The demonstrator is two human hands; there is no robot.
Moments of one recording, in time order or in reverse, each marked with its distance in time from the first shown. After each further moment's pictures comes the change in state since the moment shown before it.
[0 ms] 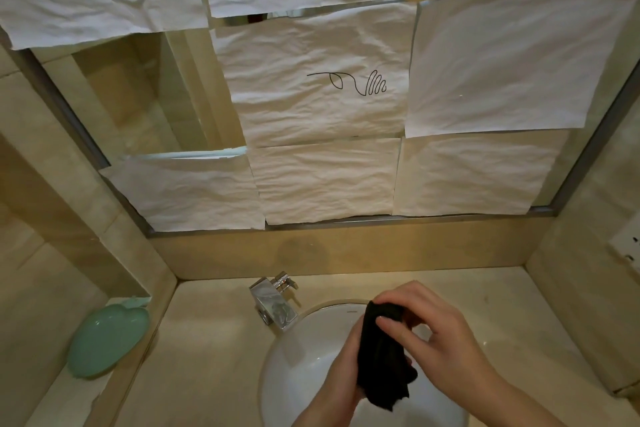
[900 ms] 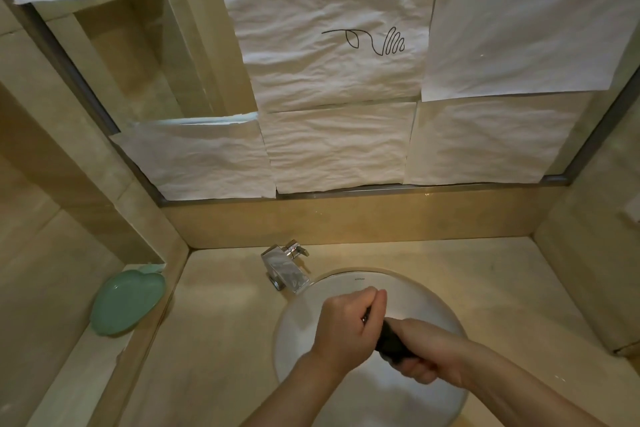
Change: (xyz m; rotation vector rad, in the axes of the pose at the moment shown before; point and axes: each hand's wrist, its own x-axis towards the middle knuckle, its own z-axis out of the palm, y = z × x) left_hand 0.004 -0.009 -0.049 1.221 0.192 1.003; right_hand -0.015 0.020 0.045 0.330 -0.608 1.107
